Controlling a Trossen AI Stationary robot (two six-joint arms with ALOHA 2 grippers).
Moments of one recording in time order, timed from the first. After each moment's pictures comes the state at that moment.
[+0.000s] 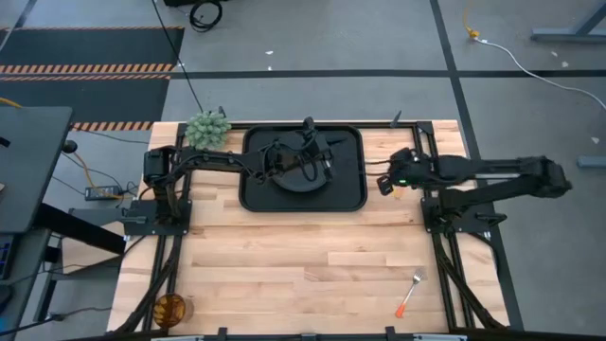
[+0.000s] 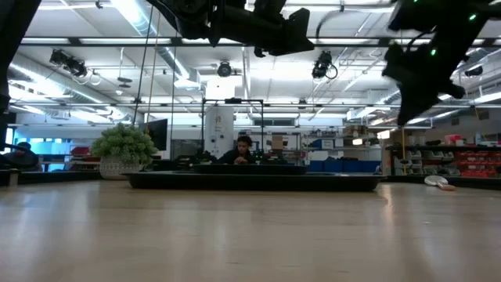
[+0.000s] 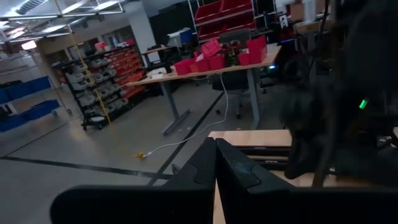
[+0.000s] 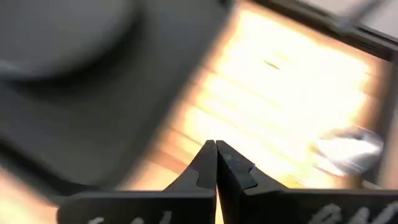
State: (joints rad) left arm 0.17 1.86 1.32 0.57 -0.27 0.25; right arm -0.15 0.93 0.66 -0.92 0.54 0.83
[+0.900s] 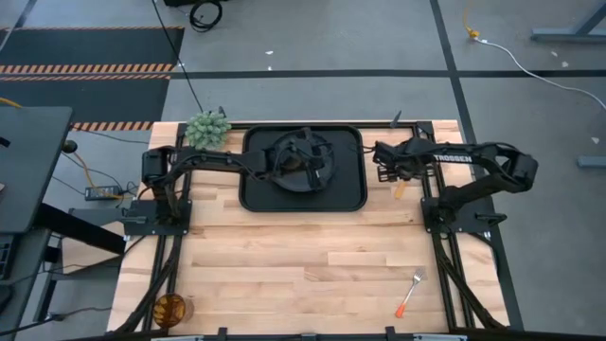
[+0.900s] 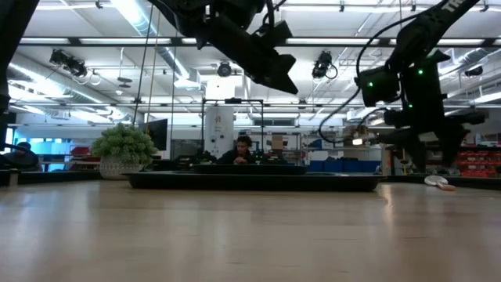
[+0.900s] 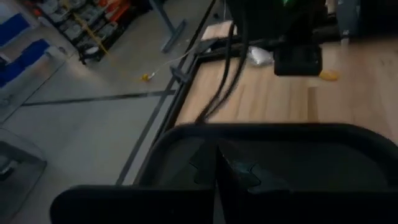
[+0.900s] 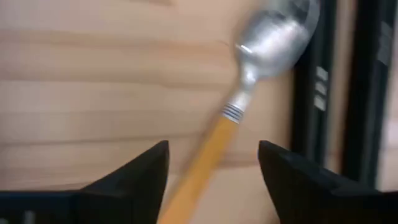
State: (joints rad) left arm 0.17 1.84 1.32 0.13 -0.35 0.31; right arm -0.56 1.32 0.67 -1.00 0.32 1.04
